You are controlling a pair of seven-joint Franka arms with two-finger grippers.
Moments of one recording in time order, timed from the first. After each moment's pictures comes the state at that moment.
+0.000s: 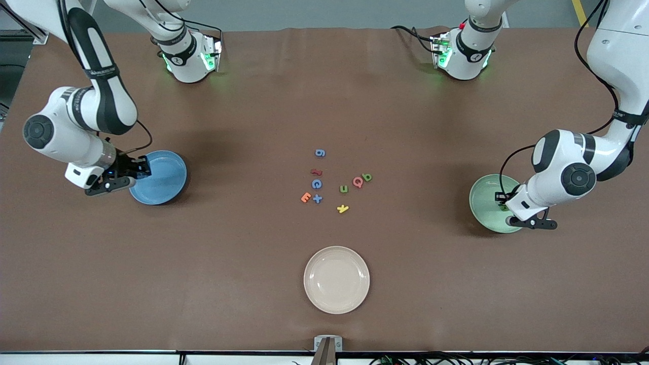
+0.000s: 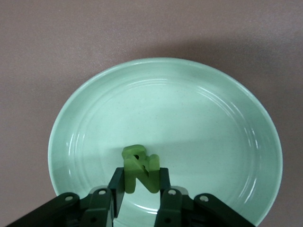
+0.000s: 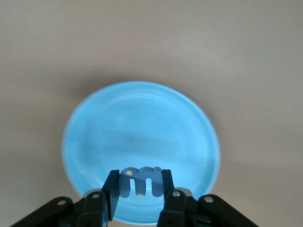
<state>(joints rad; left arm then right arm) 0.56 0.56 -0.54 -1.99 0.49 2.29 -0.16 -0.08 0.15 -0.09 -2.34 0.05 2.39 -0.48</state>
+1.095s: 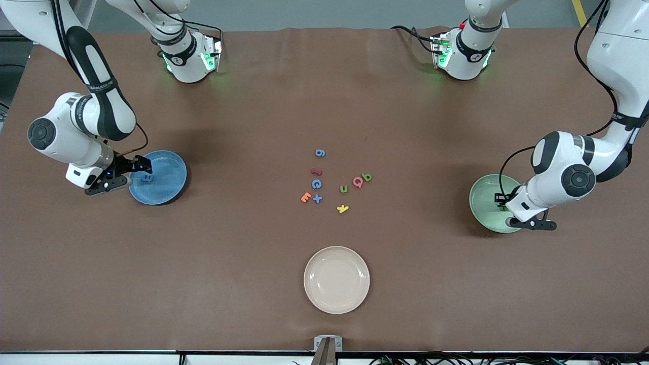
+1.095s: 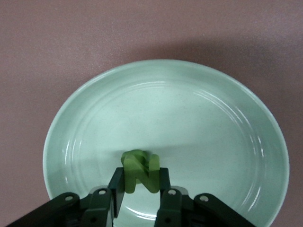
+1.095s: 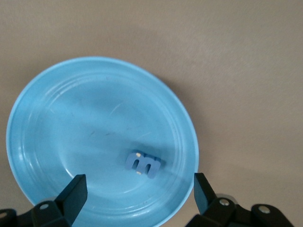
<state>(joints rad) 0.56 0.57 -0.53 -1.98 0.49 2.31 -0.16 -0.13 0.22 -0.08 -2.36 0.05 2.50 -0.54</state>
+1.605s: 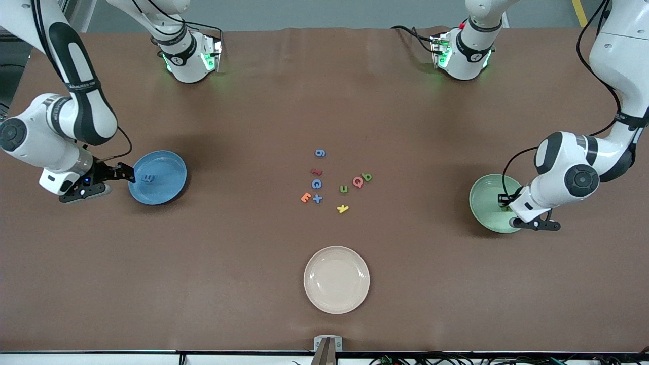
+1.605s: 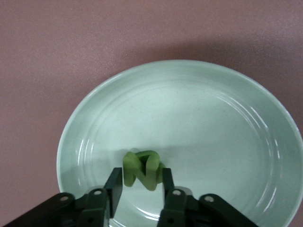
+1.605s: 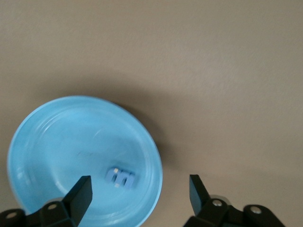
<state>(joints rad) 0.58 0.58 -0.53 -1.98 0.51 2.31 -0.16 -0.16 0.22 -0.08 -2.22 0.05 2.35 -0.54</state>
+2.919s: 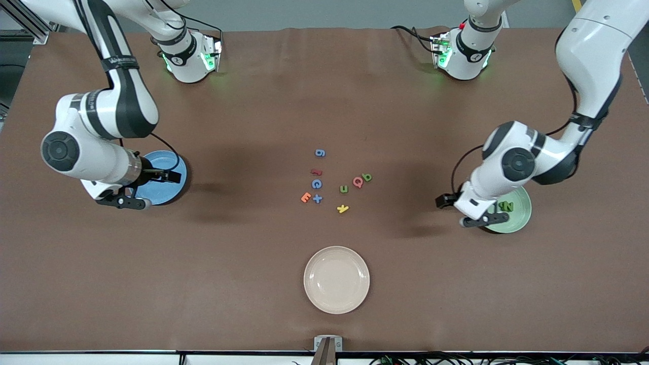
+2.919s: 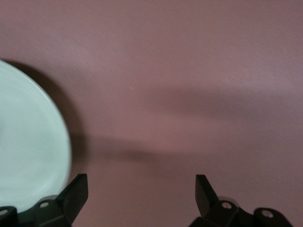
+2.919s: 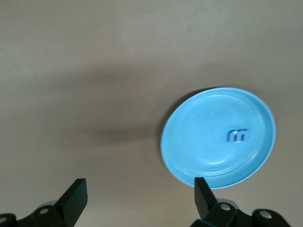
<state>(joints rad) 0.47 0.57 -0.79 -1.98 0.51 2.30 -0.77 0.18 0.21 -0.05 -1.96 0.05 1.97 0.27</state>
